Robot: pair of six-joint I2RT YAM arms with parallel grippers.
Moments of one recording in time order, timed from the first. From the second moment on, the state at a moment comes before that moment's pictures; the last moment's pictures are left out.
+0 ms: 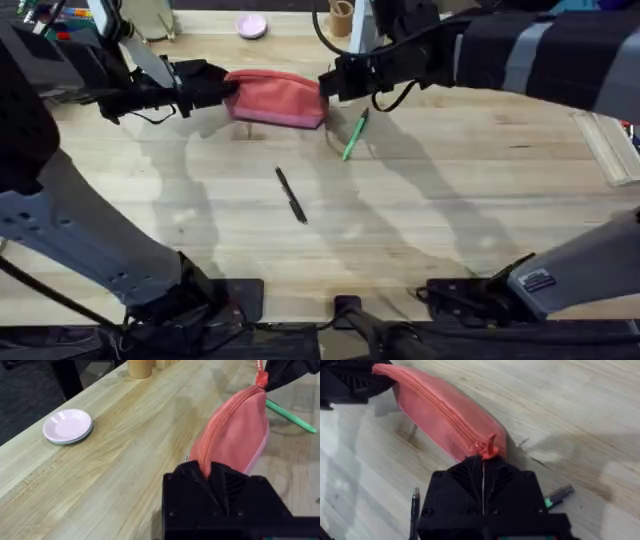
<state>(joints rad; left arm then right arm) 0.42 1.98 1.11 -0.33 1.27 1.15 0.48 1.78 1.22 -0.32 -0.29 0.19</state>
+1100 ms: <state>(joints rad) 0.42 1.98 1.11 -0.33 1.27 1.15 0.50 1.66 1.23 -0.27 -0.25 0.13</state>
